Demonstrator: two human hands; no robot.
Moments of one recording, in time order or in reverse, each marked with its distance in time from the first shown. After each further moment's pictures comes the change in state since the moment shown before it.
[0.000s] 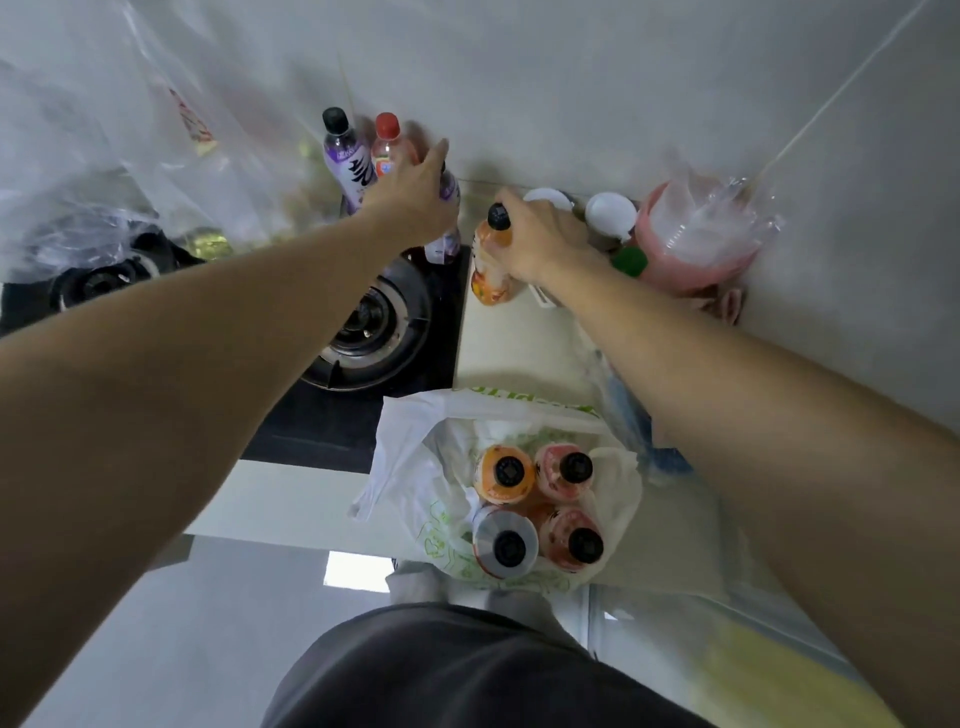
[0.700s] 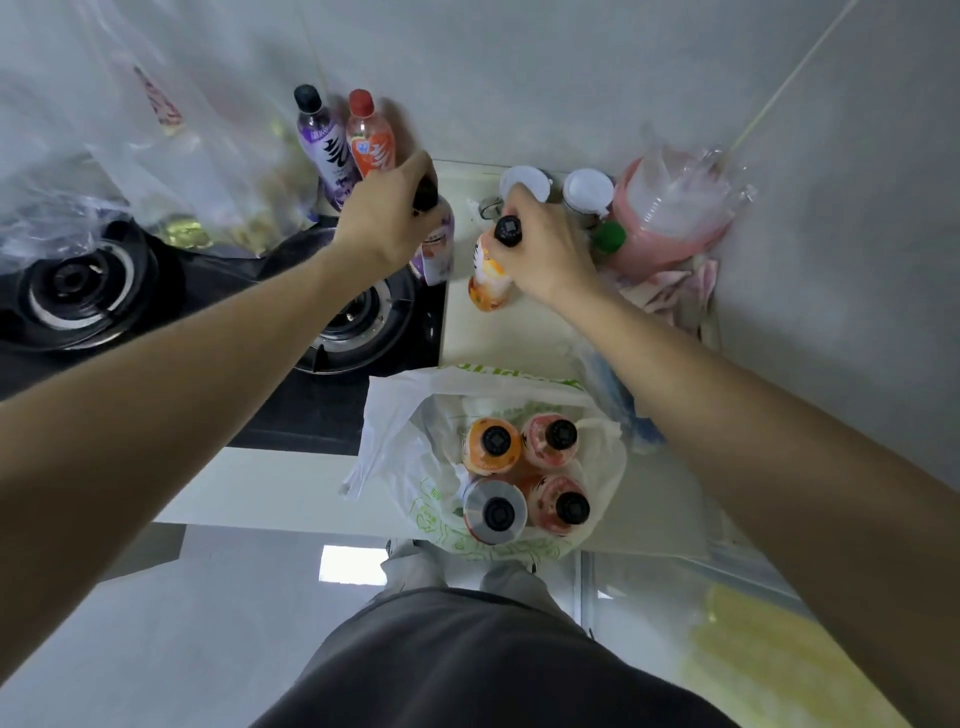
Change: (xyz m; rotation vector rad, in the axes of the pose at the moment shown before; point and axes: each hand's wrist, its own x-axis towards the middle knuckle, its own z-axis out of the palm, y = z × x) left_hand -0.061 -0.004 0.017 -0.266 0.286 0.289; right_hand -0.062 0.013 0.006 0.246 0.250 -0.045
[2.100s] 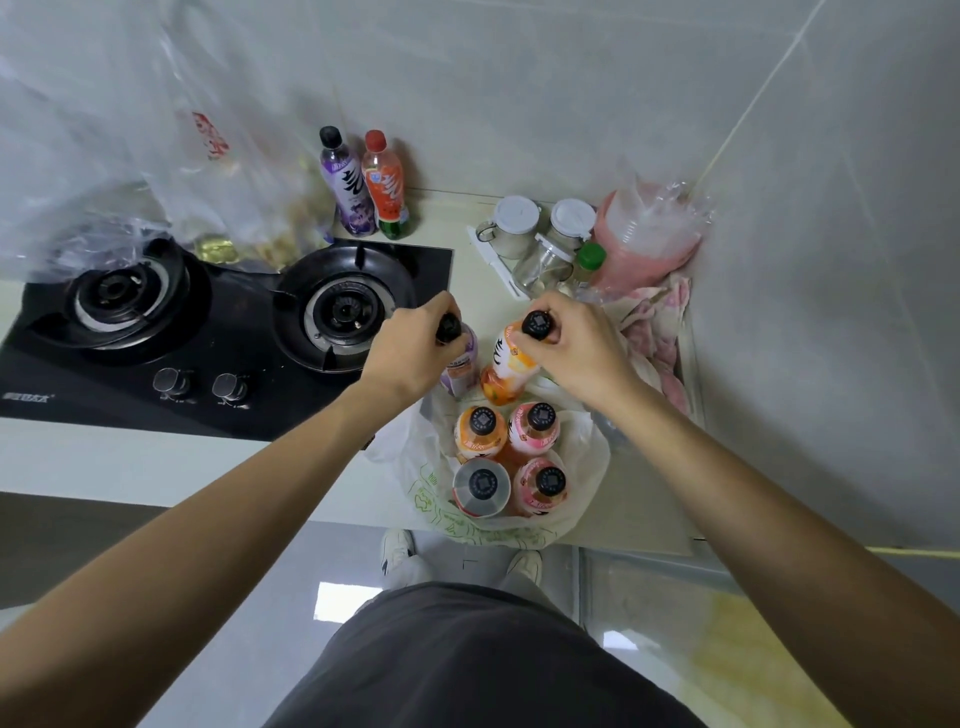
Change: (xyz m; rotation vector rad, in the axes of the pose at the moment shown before) left_hand -0.138 0.056 0.020 -0.101 -0.099 -0.104; right_hand -0.128 0.012 -0.041 0.188 -0.046 0.024
